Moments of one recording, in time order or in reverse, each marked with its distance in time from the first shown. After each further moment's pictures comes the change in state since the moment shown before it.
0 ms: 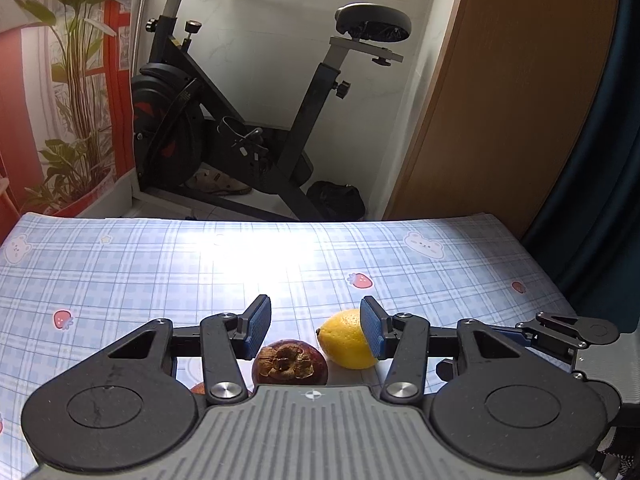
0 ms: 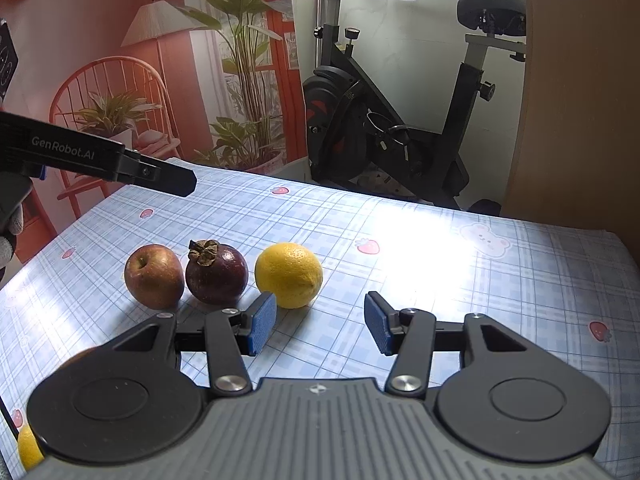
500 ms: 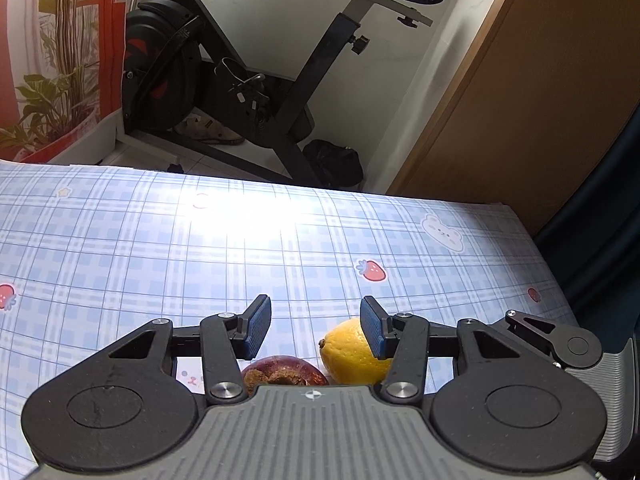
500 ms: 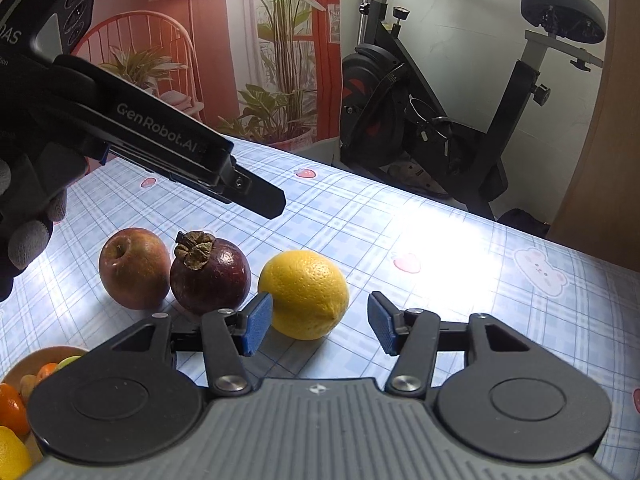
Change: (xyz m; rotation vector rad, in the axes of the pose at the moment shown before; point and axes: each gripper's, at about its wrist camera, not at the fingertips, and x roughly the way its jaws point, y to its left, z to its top) left arm 0.062 0.022 0.005 -0.111 0.133 -0.065; right arm 0.070 0.014 0.013 -0.149 0.067 0.065
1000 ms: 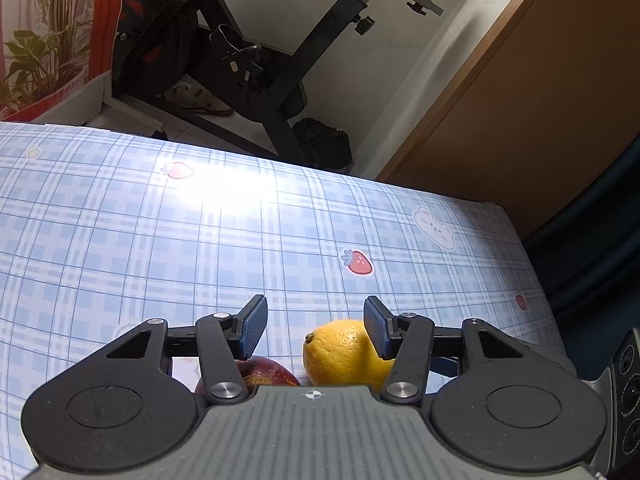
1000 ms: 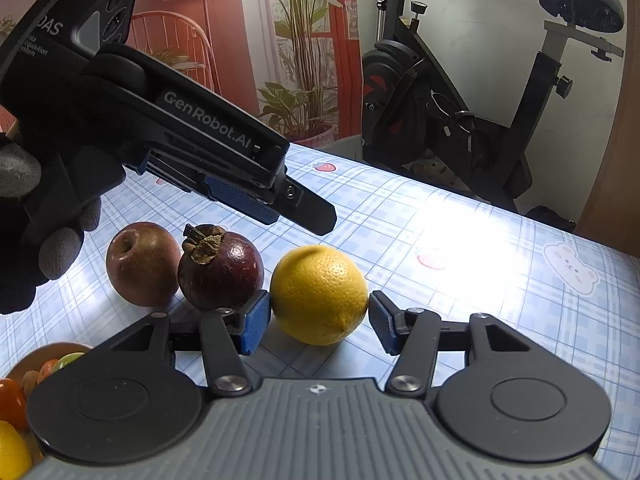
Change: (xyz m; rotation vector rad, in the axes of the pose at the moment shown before) left arm 0.027 0.003 0.006 -0.084 0.063 -0.070; right arm 0.008 -0.009 -0.011 0.031 -0.015 0.078
